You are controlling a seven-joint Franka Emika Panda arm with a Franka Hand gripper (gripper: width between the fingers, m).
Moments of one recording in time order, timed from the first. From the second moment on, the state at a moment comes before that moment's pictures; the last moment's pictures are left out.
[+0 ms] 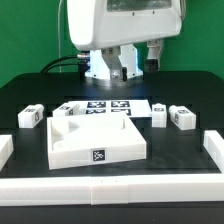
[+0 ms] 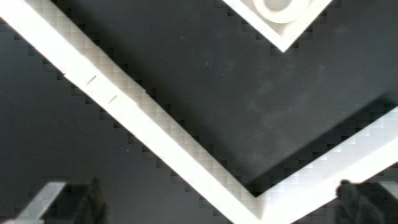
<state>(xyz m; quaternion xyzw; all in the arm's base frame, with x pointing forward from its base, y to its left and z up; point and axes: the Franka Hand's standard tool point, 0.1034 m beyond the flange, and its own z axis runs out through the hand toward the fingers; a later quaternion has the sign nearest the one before) 0.590 0.013 0.154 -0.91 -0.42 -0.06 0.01</state>
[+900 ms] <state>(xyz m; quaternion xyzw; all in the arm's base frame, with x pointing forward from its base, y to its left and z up) 0.583 0.011 0.151 -0.90 -0.43 -0.05 0.00</state>
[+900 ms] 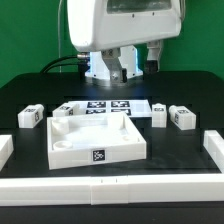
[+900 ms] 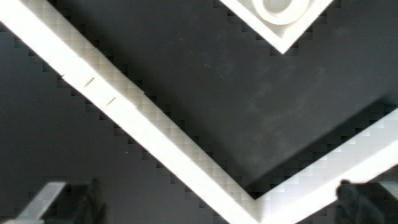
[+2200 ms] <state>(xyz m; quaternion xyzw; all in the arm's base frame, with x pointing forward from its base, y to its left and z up) 0.468 -0.057 0.077 -0.70 -0.71 0.00 0.02</state>
